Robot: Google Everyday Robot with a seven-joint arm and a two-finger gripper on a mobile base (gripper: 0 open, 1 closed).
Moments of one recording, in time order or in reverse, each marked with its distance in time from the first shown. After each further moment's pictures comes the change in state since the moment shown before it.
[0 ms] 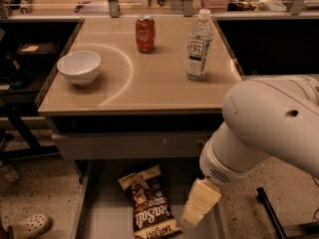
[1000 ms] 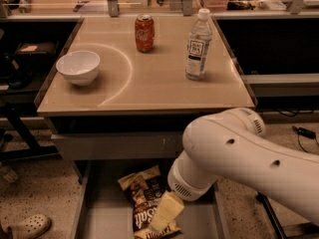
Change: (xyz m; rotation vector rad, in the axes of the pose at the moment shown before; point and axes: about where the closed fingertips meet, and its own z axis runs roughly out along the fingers) arm -0.034 0.023 0.077 -0.045 -0.042 0.041
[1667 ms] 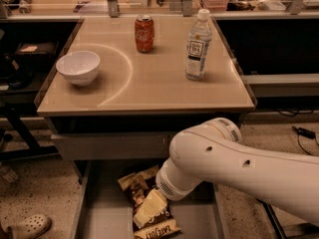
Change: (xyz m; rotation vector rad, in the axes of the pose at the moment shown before) arm -0.025 -0.002 0.048 -0.008 -0.042 0.173
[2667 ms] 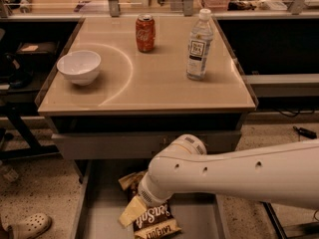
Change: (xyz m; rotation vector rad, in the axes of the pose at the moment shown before) arm -0.019 0.007 0.080 -0.008 -0.016 0.038
